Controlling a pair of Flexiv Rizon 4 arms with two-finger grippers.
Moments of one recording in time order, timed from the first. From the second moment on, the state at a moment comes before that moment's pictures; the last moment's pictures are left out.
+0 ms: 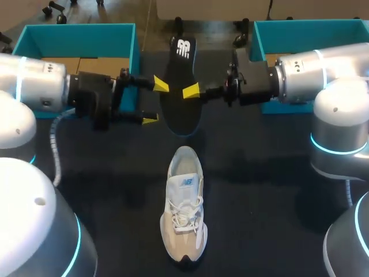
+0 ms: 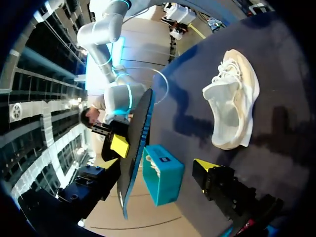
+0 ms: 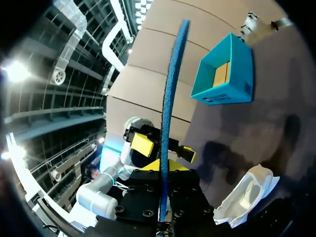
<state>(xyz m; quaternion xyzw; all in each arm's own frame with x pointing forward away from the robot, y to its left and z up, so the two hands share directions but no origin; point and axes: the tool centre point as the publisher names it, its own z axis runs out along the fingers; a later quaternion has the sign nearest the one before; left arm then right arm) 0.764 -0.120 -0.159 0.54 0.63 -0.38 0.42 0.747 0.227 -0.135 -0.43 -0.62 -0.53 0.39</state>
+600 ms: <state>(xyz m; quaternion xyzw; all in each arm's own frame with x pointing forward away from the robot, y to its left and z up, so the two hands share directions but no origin) 0.759 -0.105 -0.148 0.47 0.72 -0.36 0.36 0.754 0.217 -0.149 -0.43 -0.61 -0.53 0.40</state>
